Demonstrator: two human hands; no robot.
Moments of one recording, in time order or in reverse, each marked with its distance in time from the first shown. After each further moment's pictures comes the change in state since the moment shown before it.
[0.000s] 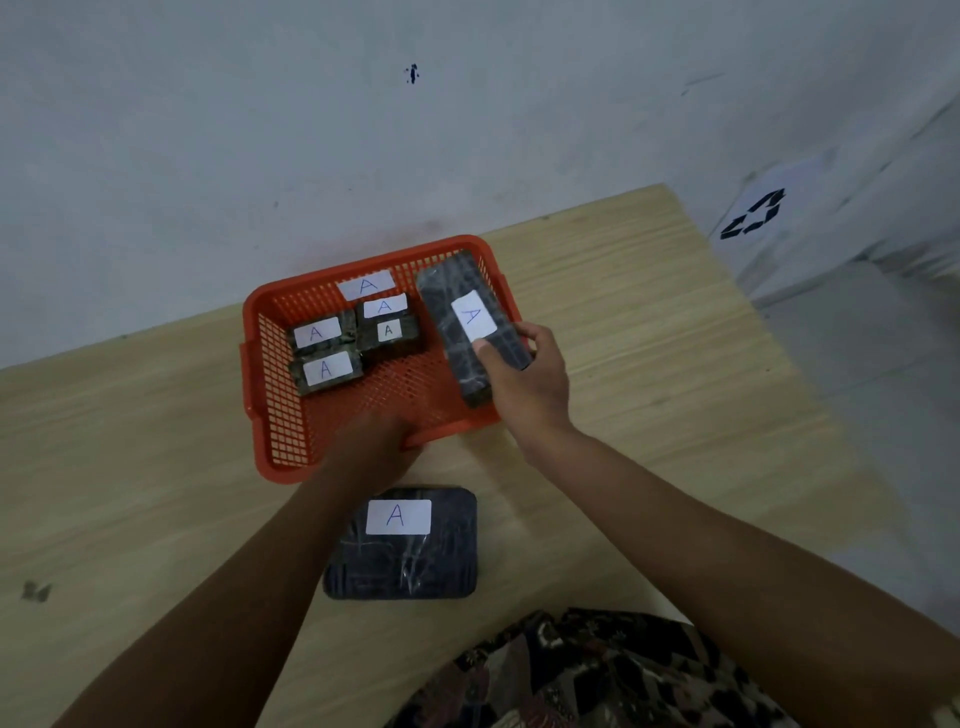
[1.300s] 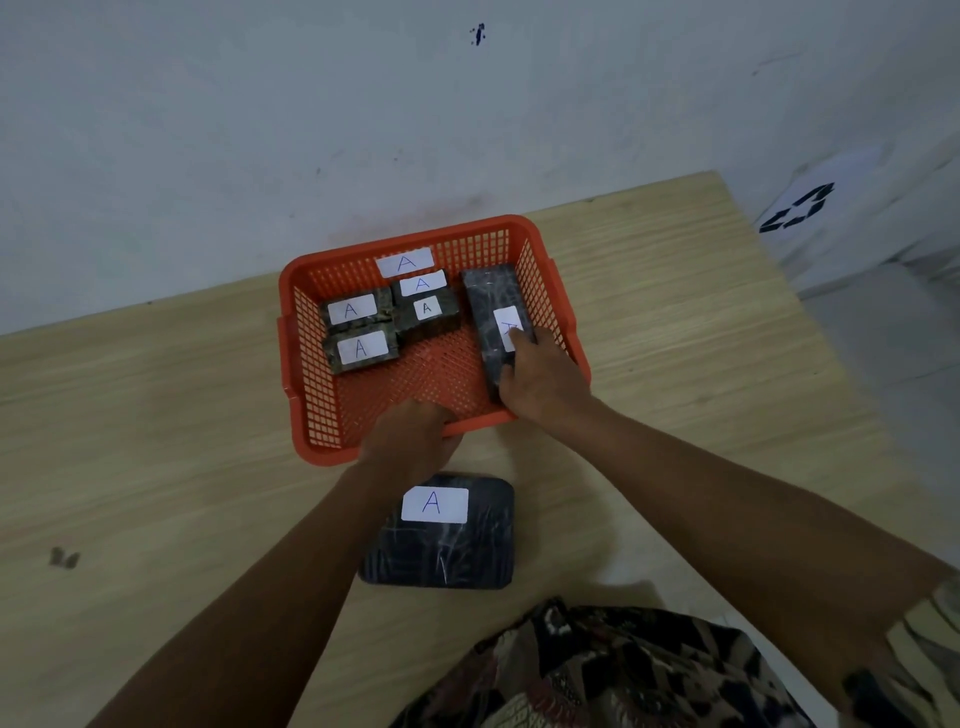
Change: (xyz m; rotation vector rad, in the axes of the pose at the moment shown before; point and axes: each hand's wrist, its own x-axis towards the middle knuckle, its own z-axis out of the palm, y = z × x) left_hand 0.002 -0.012 0.014 -0.012 0.031 -0.001; right_hand 0.027 0.023 0.033 -1.011 -0.327 -0.275
